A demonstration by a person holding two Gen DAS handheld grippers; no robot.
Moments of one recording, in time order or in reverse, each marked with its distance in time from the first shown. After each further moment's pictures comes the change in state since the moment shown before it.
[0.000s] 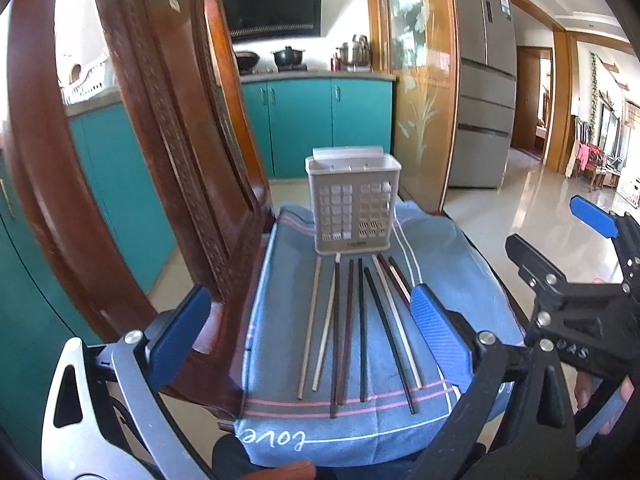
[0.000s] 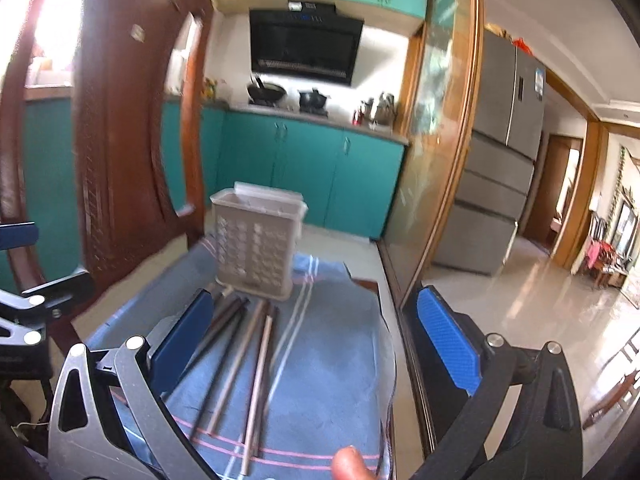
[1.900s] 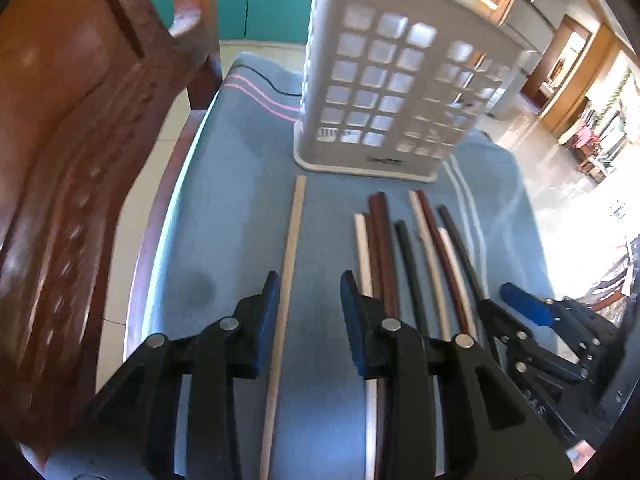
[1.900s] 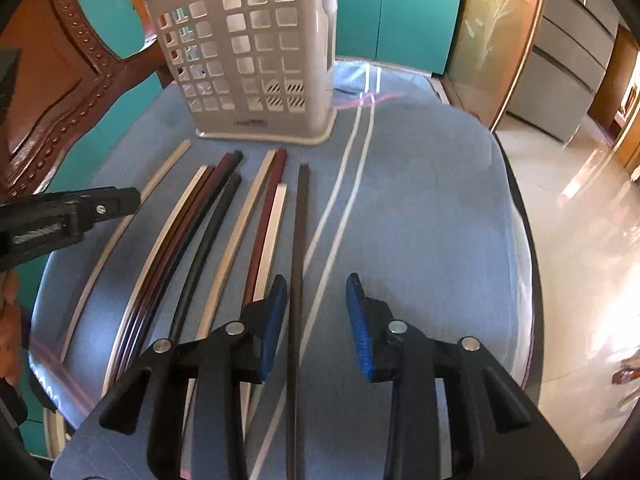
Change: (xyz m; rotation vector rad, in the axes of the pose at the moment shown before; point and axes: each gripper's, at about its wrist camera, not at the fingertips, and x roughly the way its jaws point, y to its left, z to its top) left arm 0.257 0.023 0.003 -0.151 0.517 -0.154; right arm 0.208 0.018 -0.060 0.064 0.607 0.224
